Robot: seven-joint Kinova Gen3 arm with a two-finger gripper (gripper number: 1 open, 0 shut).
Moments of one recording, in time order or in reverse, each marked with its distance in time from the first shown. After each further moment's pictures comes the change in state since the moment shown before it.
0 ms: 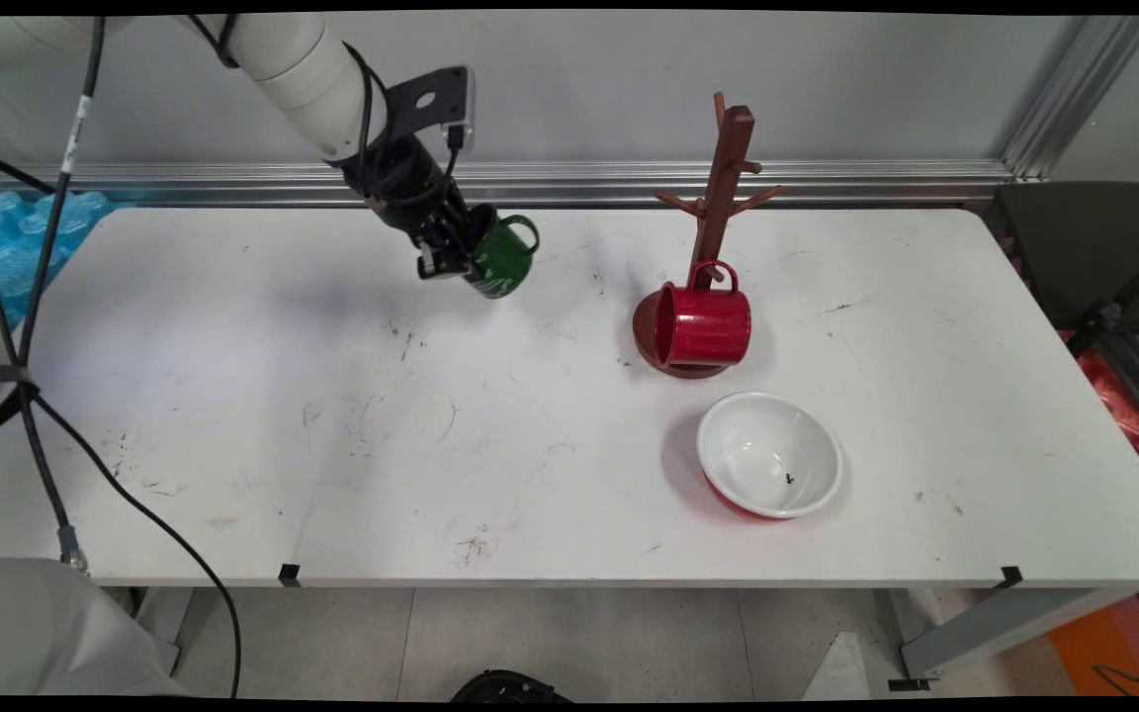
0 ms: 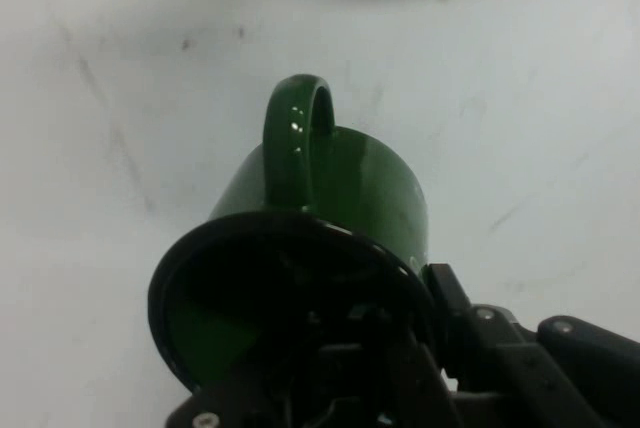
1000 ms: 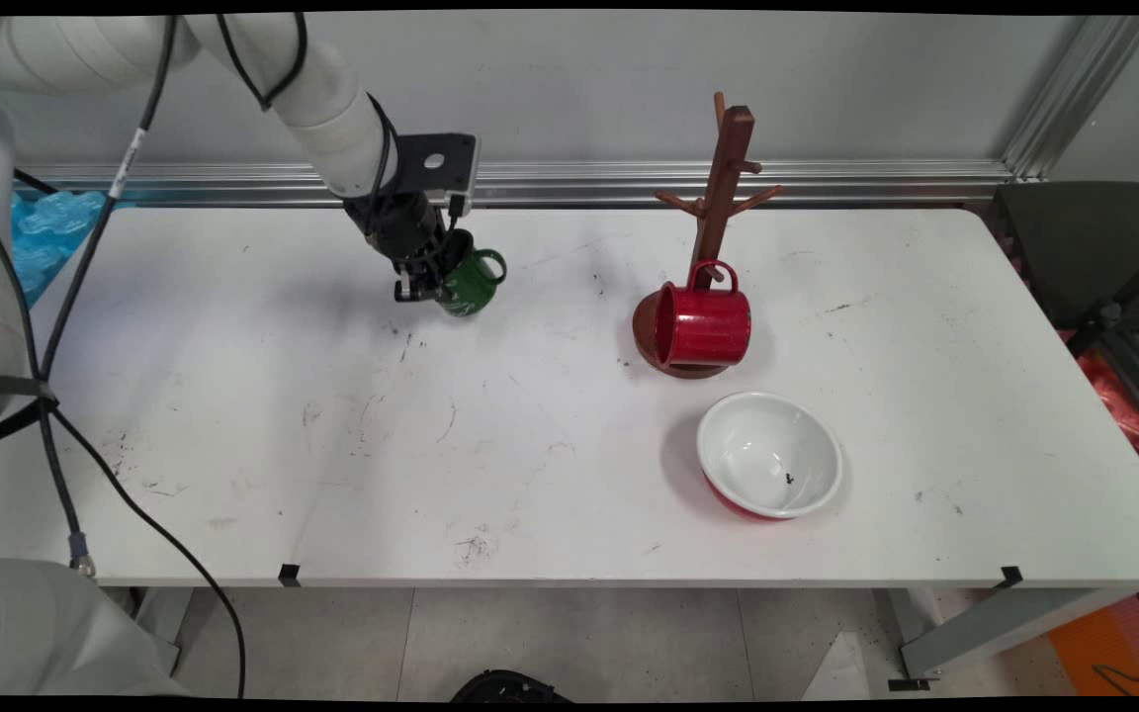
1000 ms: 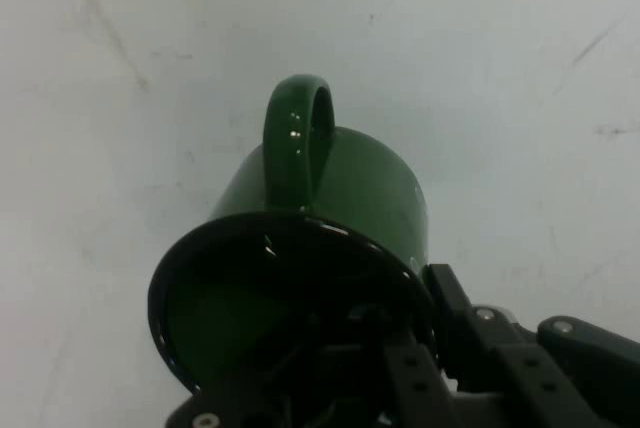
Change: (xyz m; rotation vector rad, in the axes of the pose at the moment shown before) arm -0.012 -0.005 0.047 0.030 -0.196 0.121
